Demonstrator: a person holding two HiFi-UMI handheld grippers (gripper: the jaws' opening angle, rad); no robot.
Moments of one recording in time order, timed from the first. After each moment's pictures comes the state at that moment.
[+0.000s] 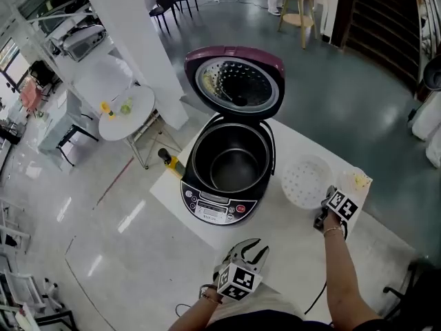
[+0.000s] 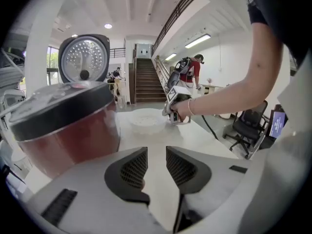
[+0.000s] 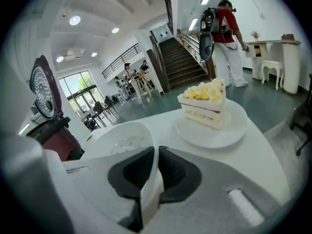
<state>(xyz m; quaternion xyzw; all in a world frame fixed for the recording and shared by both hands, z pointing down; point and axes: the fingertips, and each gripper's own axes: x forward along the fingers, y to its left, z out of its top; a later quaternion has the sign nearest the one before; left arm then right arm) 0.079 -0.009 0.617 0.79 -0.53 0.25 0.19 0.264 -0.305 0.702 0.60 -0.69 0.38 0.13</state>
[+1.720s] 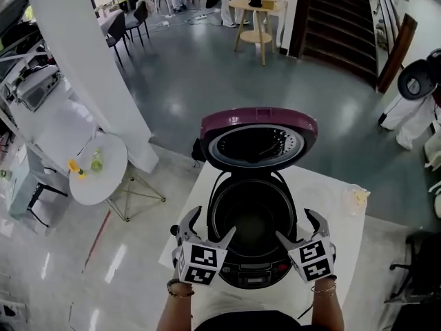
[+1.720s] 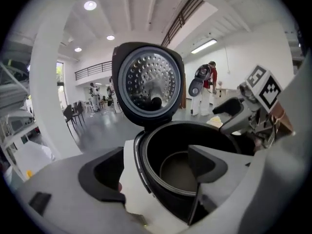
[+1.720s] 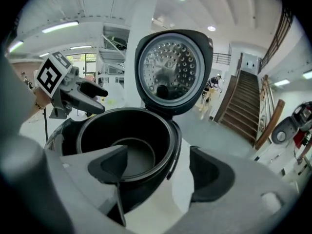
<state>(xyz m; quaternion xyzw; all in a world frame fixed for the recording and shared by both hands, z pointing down) -0.254 -0.190 0.499 0.78 -0.56 0.25 0.13 -0.068 -0.209 0.503 0.39 -0.84 0.07 0.36</state>
